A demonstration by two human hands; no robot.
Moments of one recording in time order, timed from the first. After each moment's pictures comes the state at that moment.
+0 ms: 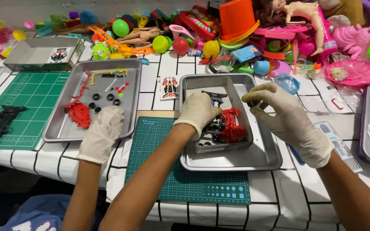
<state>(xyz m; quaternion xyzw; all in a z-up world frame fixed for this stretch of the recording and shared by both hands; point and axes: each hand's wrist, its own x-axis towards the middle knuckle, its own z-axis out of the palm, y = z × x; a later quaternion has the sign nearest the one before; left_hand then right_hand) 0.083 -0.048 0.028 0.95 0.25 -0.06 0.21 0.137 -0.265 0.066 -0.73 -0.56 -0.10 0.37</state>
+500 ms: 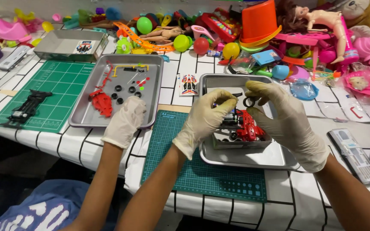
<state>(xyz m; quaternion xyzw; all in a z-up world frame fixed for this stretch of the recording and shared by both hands) -0.011 -0.053 0.052 0.76 0.12 0.23 0.59 0.091 -0.217 0.066 -0.71 -0.53 -0.16 0.44</state>
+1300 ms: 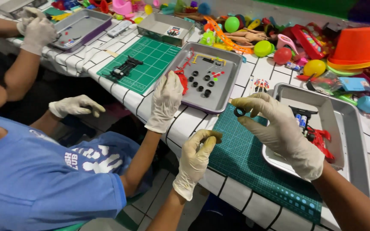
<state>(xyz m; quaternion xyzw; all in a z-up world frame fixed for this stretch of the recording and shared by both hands) -0.217 -0.042 0.002 0.63 0.22 0.48 0.57 -0.030 -0.107 0.087 -0.60 -0.66 -0.01 0.45</state>
